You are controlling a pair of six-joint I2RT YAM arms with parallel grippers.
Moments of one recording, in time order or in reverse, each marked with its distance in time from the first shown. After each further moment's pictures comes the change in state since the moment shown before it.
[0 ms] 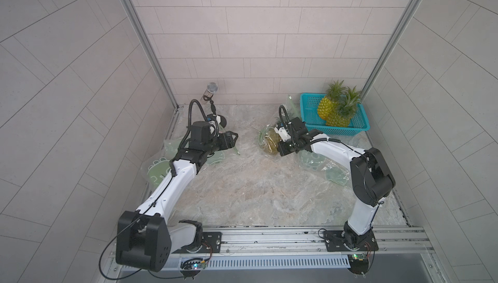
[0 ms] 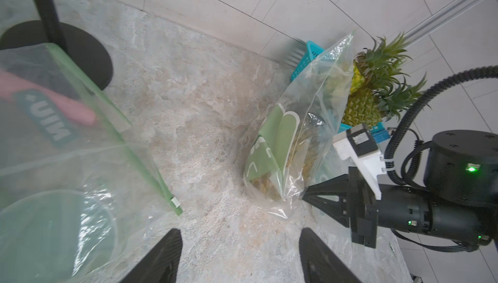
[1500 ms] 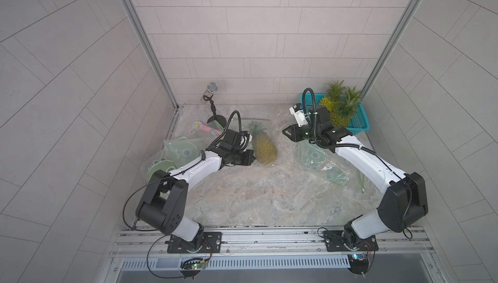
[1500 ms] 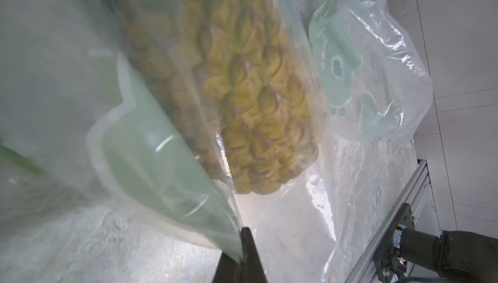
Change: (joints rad) left arm -0.250 0.253 0.007 -0.153 0.057 0.090; right arm -0.121 -0.282 -0.008 0.069 -0.121 0.089
